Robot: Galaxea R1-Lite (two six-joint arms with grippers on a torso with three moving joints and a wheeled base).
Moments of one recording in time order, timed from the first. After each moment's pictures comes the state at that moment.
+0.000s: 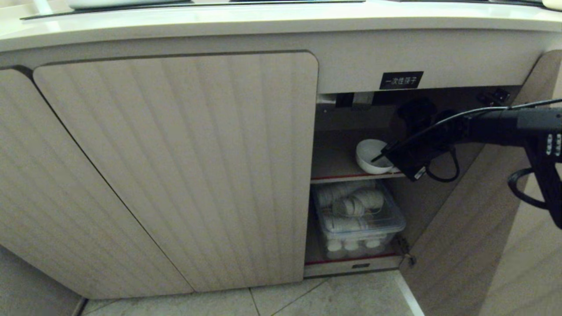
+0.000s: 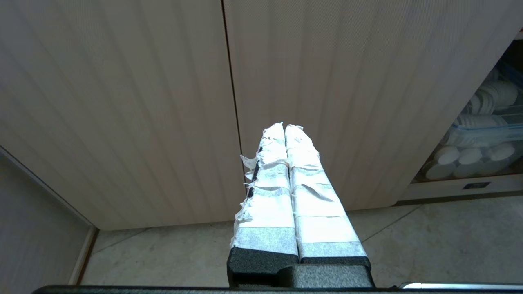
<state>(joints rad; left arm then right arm) 0.00 0.00 0.00 0.00 0.00 0.00 0.16 2.28 -1.96 0.48 -0.05 0.96</state>
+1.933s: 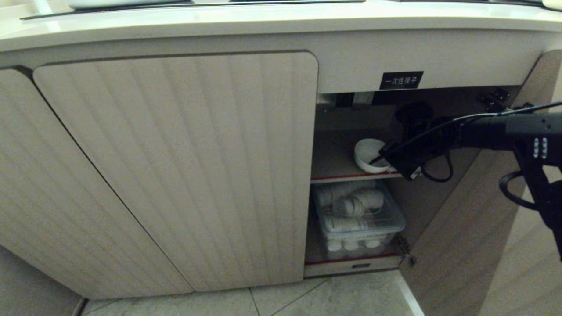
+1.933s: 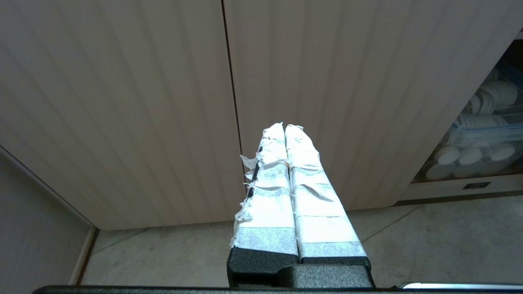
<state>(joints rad) 0.00 0.00 0.00 0.00 0.00 0.00 0.16 2.31 -1.96 0.40 -0.04 0.93</state>
